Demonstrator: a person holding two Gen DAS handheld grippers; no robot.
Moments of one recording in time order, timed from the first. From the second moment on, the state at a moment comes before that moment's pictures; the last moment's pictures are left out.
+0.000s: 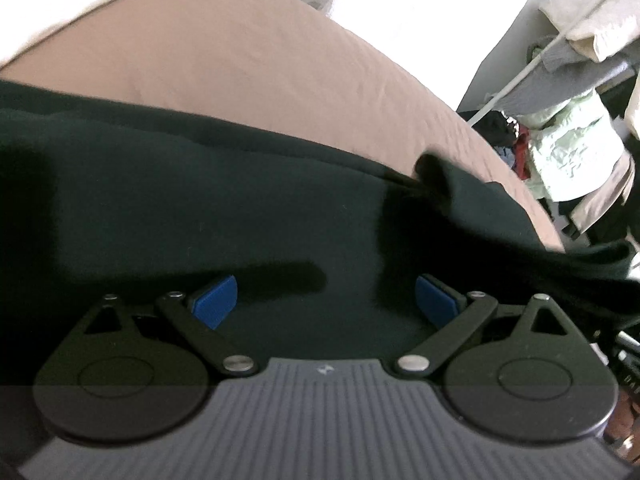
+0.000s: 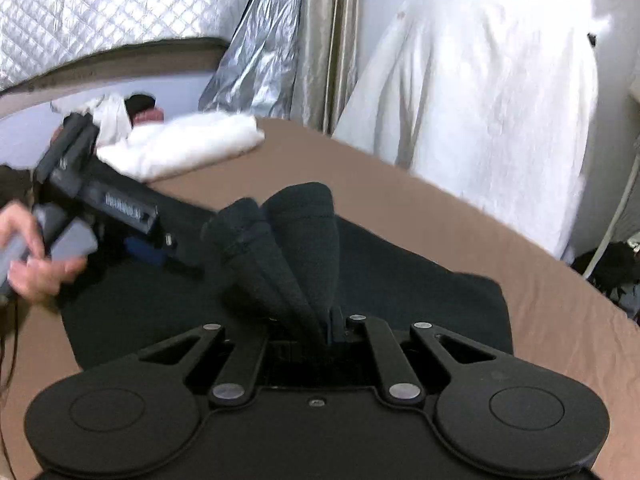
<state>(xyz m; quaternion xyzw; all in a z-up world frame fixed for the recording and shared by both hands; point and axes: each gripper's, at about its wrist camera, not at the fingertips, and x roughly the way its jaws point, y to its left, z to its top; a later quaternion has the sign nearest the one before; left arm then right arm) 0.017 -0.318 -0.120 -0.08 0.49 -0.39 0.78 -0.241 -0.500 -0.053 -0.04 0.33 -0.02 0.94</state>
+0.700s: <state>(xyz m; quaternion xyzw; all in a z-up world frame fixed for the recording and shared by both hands) -0.057 -0.370 -0.101 0.12 0.38 -0.41 0.82 -0.295 -0.579 -0.003 0.14 0.24 -0.16 0.95</state>
